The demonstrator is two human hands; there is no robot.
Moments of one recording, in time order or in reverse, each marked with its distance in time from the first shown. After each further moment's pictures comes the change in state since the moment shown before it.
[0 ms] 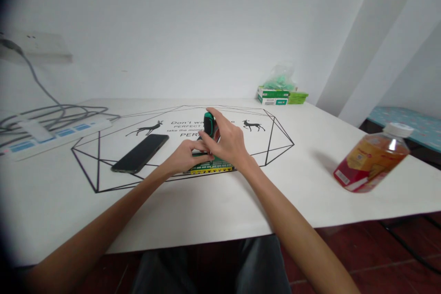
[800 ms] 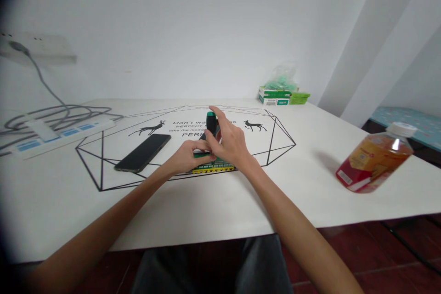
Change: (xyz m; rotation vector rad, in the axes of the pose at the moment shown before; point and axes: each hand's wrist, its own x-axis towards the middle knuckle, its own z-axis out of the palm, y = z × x) left_hand -0.003 -0.001 -0.001 0.047 -0.009 0.049; right_hand -0.002 -0.004 -0.003 0.047 -0.058 0.049
